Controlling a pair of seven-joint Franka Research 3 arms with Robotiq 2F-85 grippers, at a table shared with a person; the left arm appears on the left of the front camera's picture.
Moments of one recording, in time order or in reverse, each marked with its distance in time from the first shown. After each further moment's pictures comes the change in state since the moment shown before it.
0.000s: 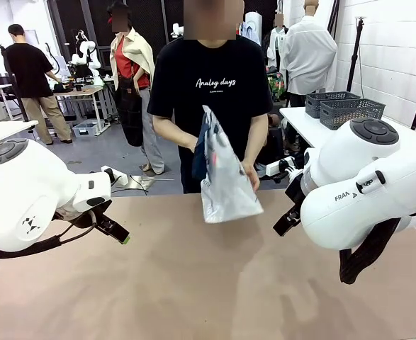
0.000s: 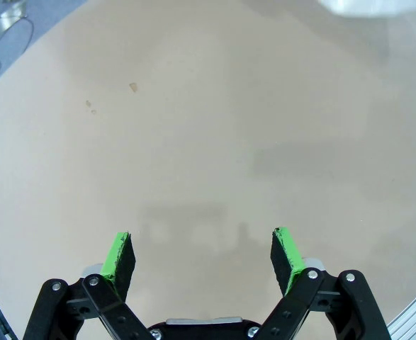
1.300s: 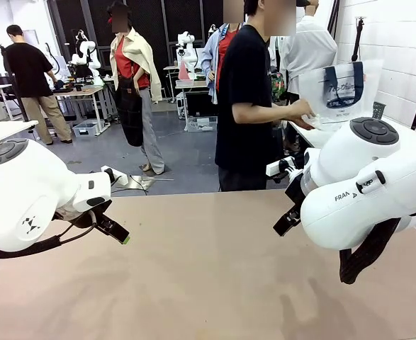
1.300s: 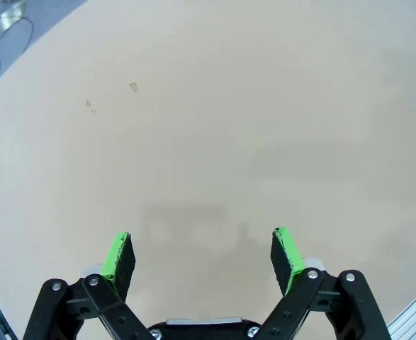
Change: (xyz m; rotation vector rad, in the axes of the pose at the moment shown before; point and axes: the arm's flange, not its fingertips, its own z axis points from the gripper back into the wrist) left arm 0.000 0.000 0.000 0.000 0.000 0.000; right arm 0.000 0.000 0.000 0.000 0.000 0.000
